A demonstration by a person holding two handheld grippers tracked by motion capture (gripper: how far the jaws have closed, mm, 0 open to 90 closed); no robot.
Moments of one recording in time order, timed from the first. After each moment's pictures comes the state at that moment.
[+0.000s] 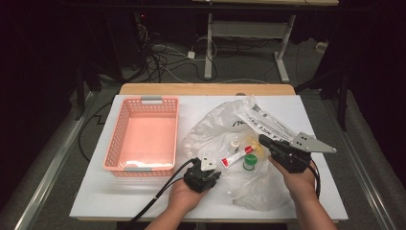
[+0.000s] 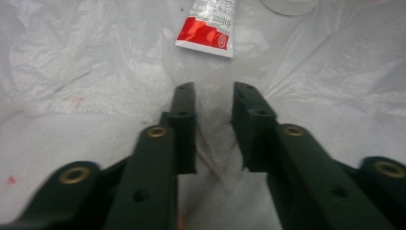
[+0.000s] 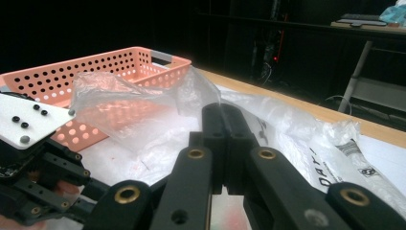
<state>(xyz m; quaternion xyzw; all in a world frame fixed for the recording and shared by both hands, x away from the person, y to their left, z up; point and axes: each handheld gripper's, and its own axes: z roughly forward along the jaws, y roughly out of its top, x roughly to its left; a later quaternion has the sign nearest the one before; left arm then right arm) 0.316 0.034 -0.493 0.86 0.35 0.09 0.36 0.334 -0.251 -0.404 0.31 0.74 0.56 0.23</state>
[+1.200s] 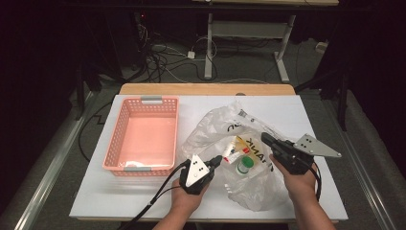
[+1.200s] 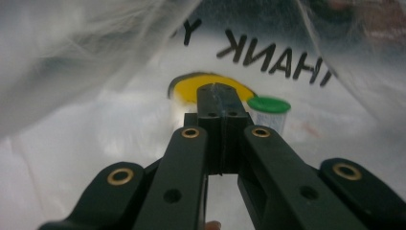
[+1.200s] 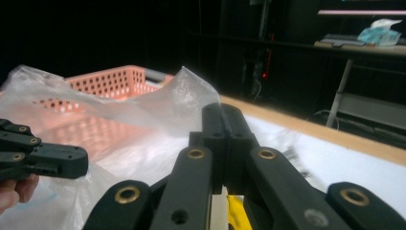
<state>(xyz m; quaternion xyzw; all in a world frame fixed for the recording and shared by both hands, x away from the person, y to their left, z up) 0.289 0.047 -0.453 0.75 0.30 0.22 0.55 0.326 -0.251 -0.399 0.32 0.71 0.58 0.26</state>
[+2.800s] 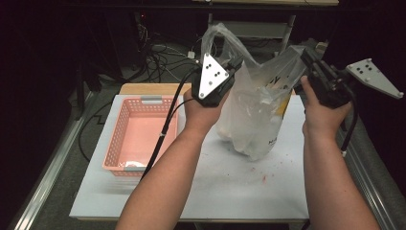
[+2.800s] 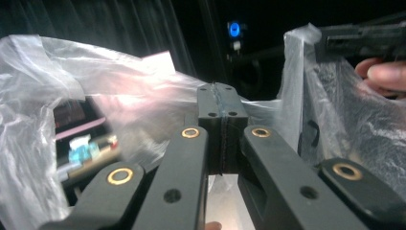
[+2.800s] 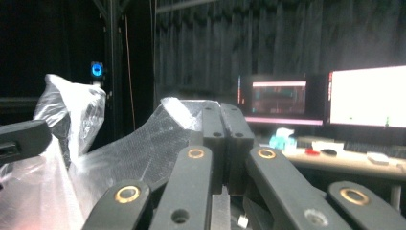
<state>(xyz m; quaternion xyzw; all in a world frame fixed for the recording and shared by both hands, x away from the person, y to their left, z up) 0.393 0.020 -0.262 0.66 0.21 0.37 0.62 0.389 -0.267 -0.242 0.34 0.55 0.65 0.40</state>
